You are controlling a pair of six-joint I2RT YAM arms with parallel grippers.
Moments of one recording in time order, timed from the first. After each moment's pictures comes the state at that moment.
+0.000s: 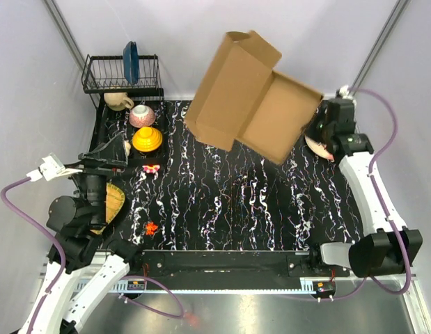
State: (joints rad) left arm -0.46 0.39 0.86 -0.14 -0.51 -0.59; right arm 0.11 1.30 1.38 -0.57 0.10 0.50
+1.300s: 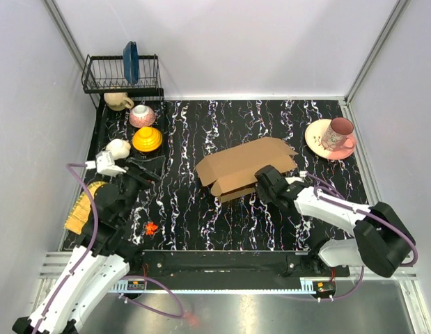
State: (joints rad) left arm -0.46 0.40 0.55 -0.18 -0.28 -0.79; right arm 0.72 1.31 0.66 -0.32 0.40 1.86
